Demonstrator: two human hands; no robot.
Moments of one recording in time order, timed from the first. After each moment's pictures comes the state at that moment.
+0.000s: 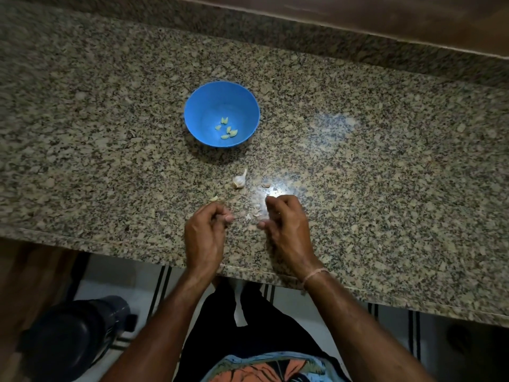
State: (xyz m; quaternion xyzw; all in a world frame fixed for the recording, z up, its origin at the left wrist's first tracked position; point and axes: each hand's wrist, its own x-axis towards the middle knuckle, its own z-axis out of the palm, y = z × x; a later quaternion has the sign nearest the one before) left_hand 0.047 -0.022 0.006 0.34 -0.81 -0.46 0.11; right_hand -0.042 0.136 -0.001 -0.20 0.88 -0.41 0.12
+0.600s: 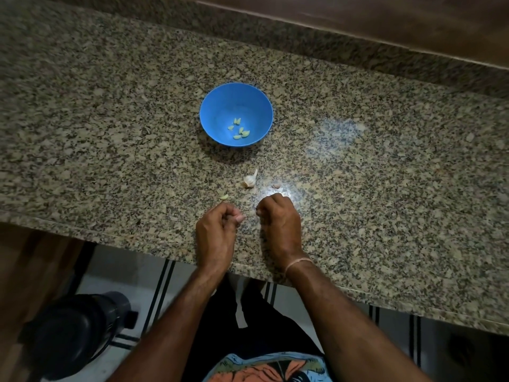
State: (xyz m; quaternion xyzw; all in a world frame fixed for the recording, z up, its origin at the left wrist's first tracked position) left_hand 0.051 -0.018 0.011 0.37 -0.80 -0.47 0.09; right_hand -0.032 0.095 -0.005 -0.23 0.93 -0.29 0.05
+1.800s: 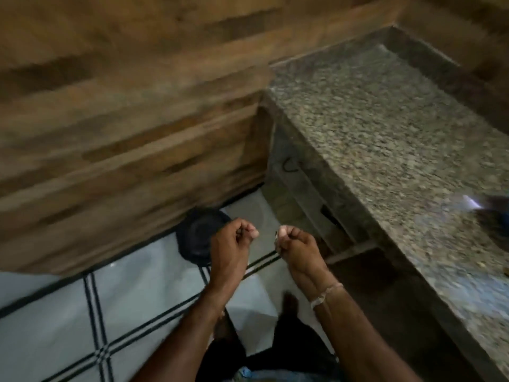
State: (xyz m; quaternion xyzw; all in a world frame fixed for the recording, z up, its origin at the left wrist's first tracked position) left_hand 0.515 -0.172 0.041 0.62 -0.58 -0.42 0.33; right_hand 0.365 -0.142 0.041 -0.18 0.64 -0.49 0.57
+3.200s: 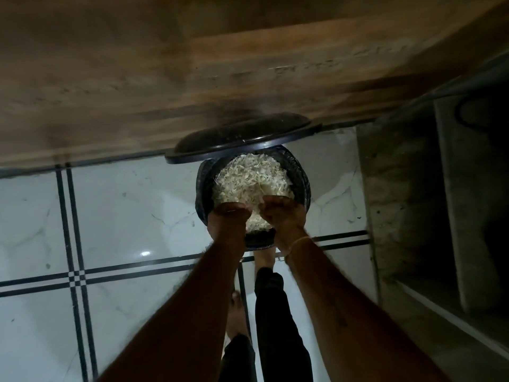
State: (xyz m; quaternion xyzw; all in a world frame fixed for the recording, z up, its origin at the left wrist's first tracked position) left_hand 0.658 -0.368 -0.450 0.81 0.04 -0.51 0.27; right_hand 0.556 -0.399 -0.475 0.01 0.72 -0.25 0.65
